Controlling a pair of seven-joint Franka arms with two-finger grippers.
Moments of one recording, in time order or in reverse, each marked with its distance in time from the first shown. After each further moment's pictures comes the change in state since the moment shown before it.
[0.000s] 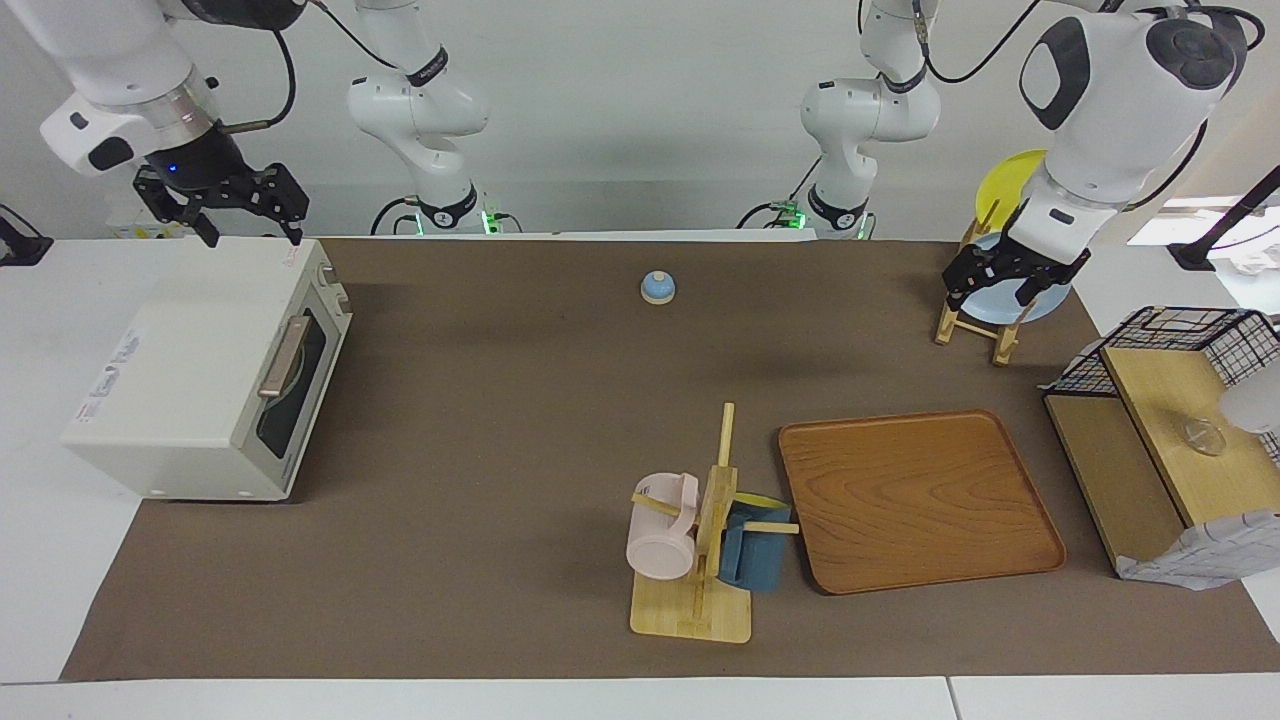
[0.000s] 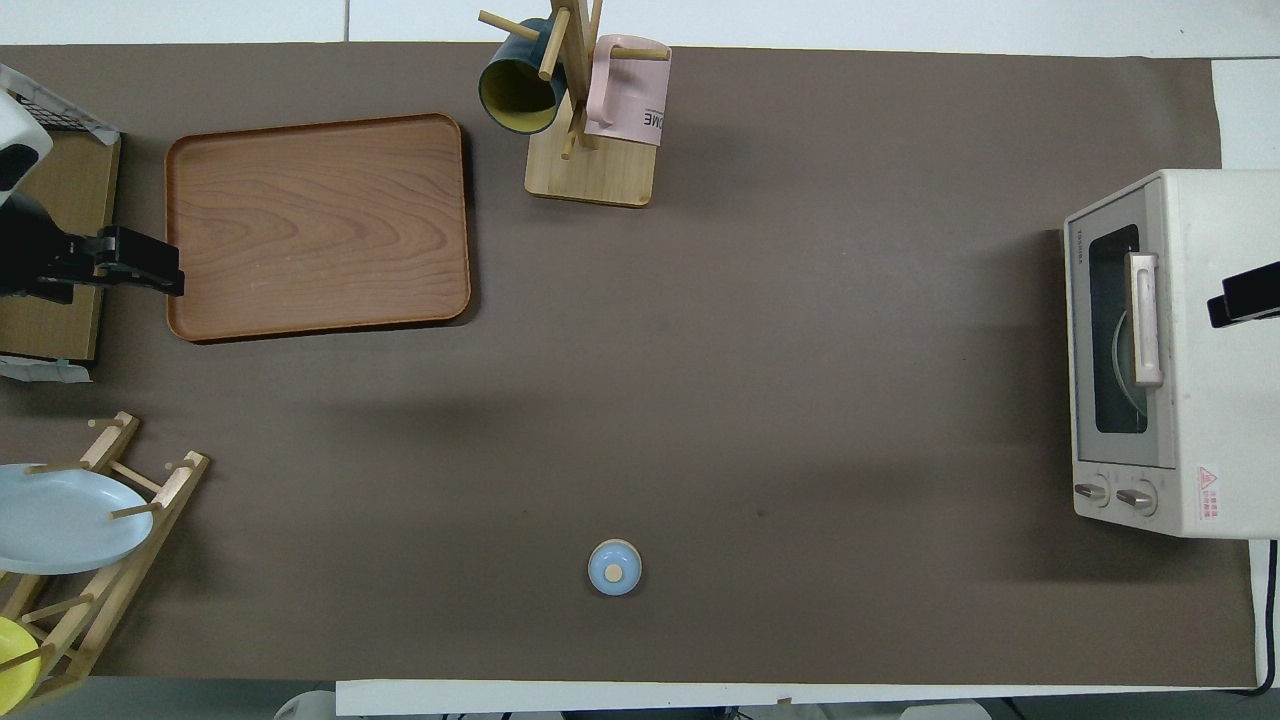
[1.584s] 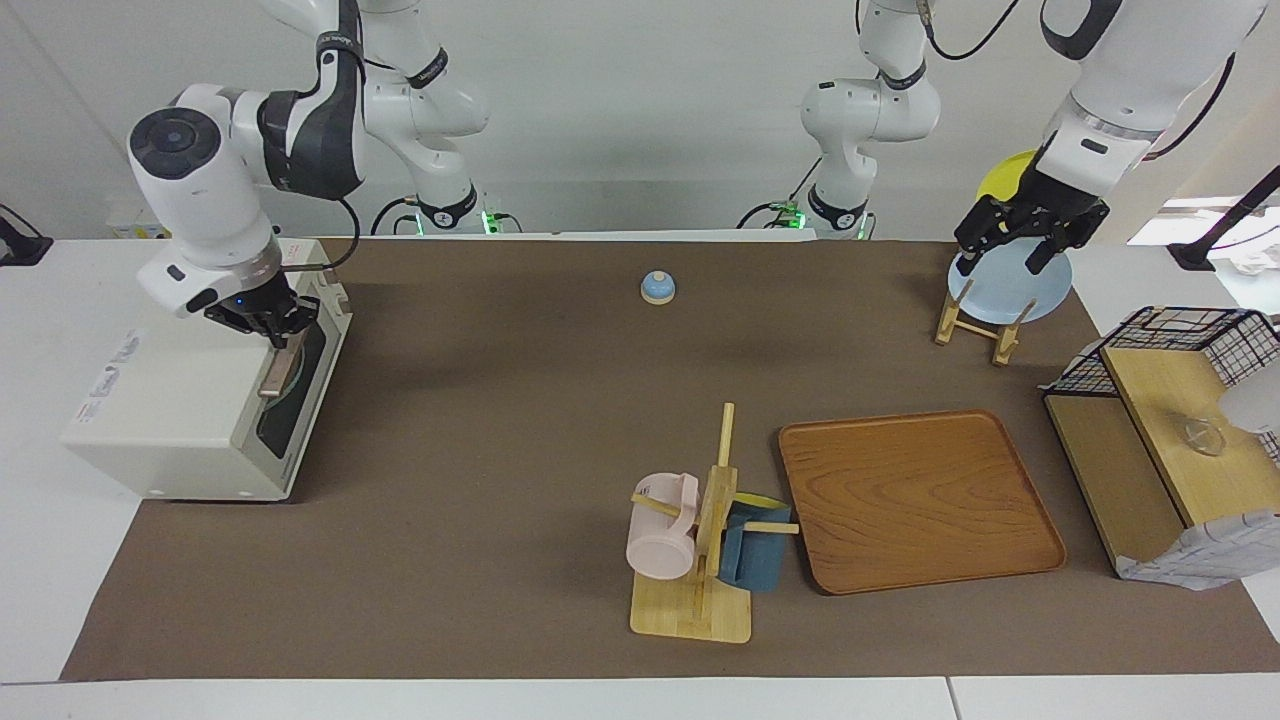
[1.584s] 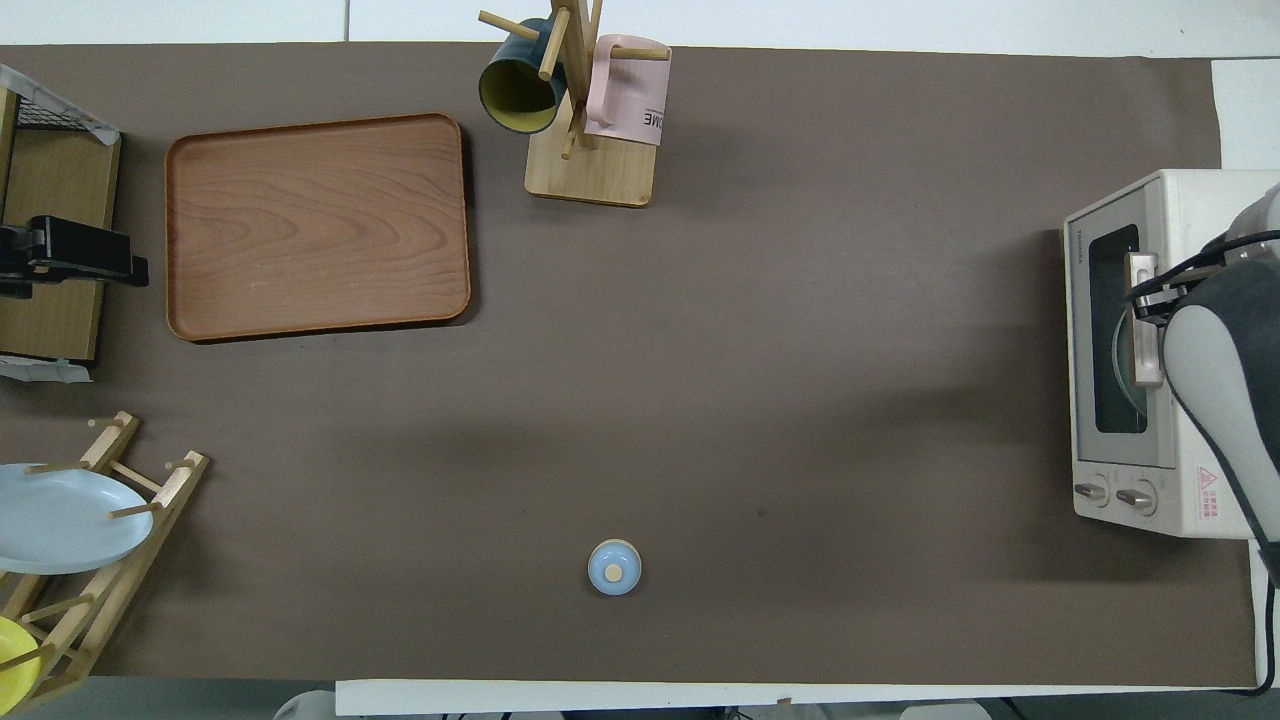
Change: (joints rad) left arm 0.005 -0.056 0.013 0.008 -0.055 -0.021 -0.001; right arm 0.002 0.055 0.006 -0.392 -0.194 0.422 0.023
